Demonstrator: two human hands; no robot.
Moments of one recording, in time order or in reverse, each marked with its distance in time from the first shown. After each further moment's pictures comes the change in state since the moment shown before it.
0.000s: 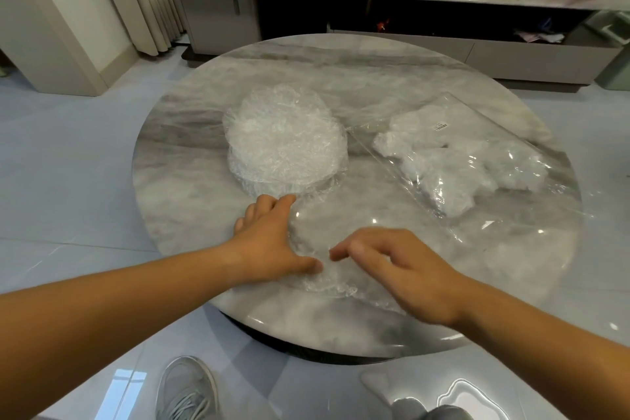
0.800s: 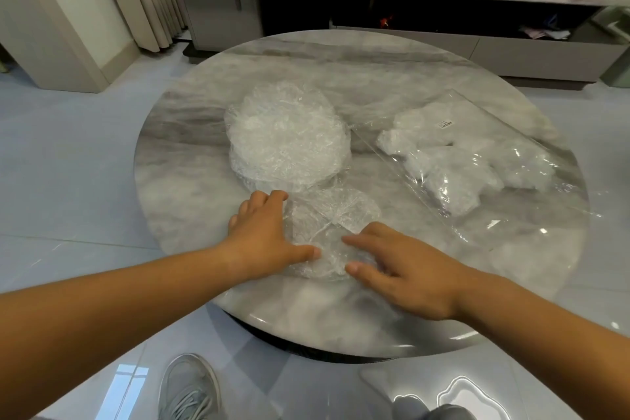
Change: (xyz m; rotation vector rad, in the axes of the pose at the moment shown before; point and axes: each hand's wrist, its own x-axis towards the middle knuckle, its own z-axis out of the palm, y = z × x) left_hand -0.001 -0.002 -0.003 0.006 0.079 -0.089; right_hand 0.008 0.021 -0.003 -0.405 -0.205 0.085
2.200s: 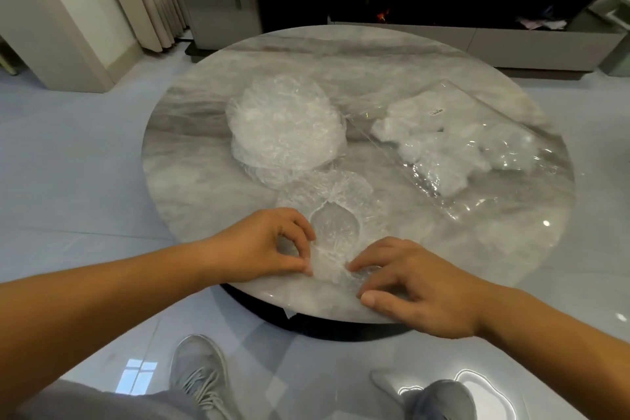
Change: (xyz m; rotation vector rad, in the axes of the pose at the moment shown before) left_hand -0.034 -0.014 -0.004 -0.241 -0.216 0.497; right_hand -0.049 0.002 0.015 0.002 0.025 -0.230
